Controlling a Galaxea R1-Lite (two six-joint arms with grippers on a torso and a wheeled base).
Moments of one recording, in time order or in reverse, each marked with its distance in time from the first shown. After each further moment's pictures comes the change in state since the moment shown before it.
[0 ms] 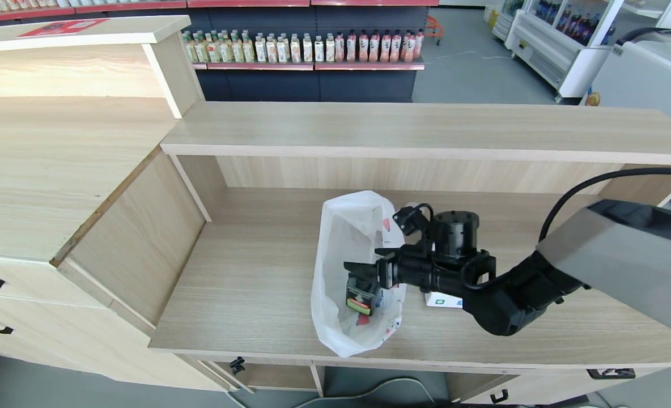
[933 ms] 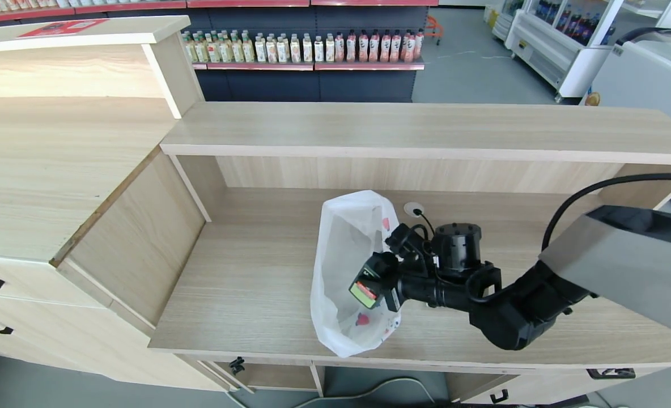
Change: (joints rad) left arm -0.001 0.000 0.000 0.000 0.000 0.000; right arm 0.011 0.011 0.080 -0.006 -0.004 -0.386
